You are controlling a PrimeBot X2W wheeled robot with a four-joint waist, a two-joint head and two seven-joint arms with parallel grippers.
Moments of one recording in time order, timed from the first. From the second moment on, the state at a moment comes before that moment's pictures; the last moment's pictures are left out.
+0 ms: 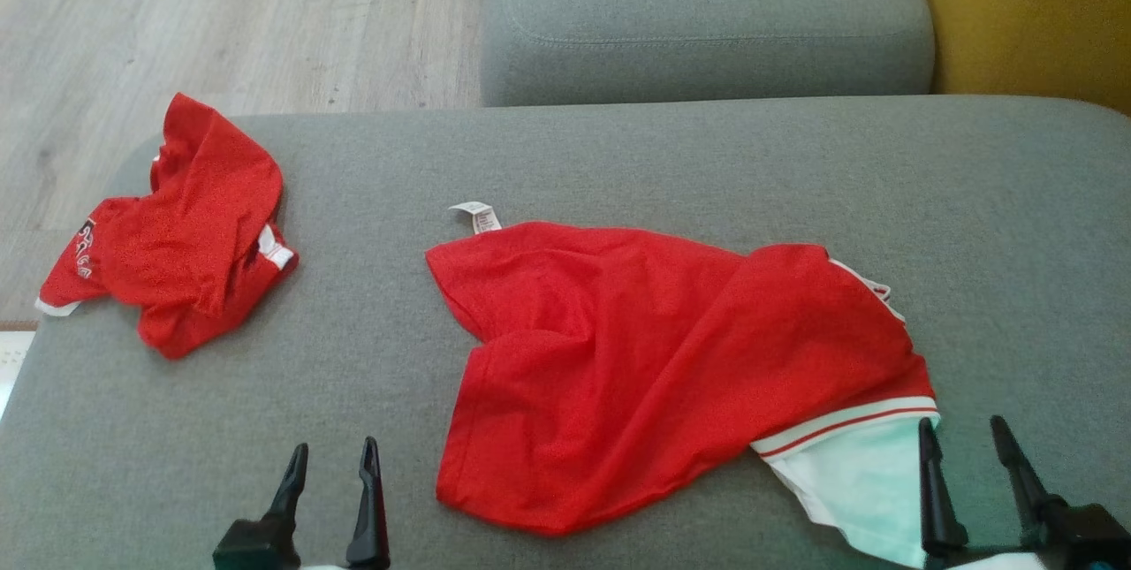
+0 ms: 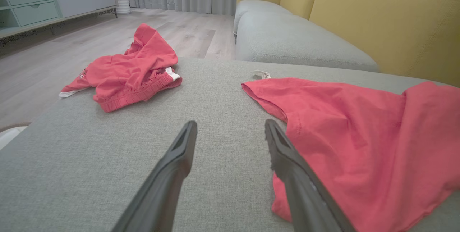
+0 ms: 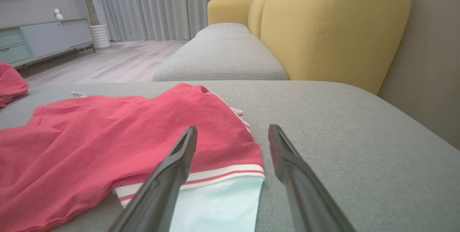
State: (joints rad) left arm 0.24 0.05 -0.21 0.12 -0.16 0.13 -0.25; right arm 0.23 -0.04 -0.11 0.18 0.03 0.12 -0.25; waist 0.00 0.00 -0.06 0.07
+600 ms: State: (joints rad) left arm 0.24 0.05 -0.19 0.12 -0.13 0.11 -0.25; right arm 0.22 -0.04 -0.07 0.20 0.03 0.12 -0.25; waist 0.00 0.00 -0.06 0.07
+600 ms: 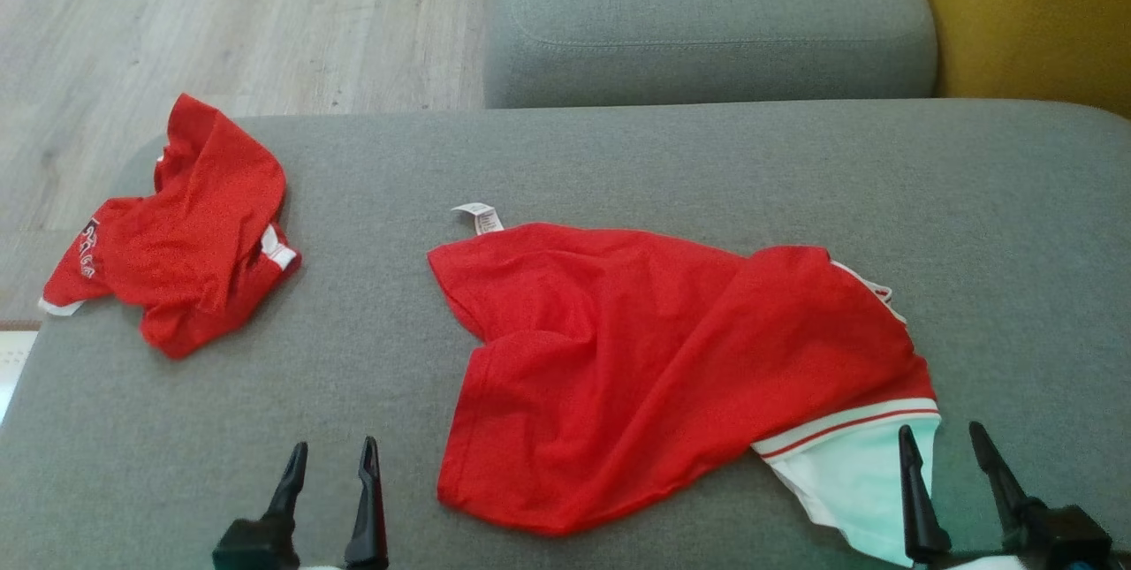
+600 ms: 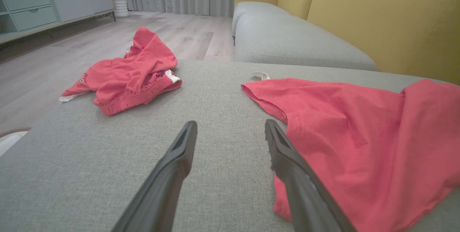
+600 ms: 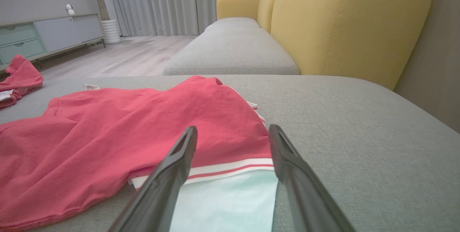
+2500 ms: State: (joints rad) left arm 0.08 0.06 -0.36 0.28 -0.25 0.04 0.18; right arm 0.10 -0.04 -0.01 0.25 0.32 0.12 0.43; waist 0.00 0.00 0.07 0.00
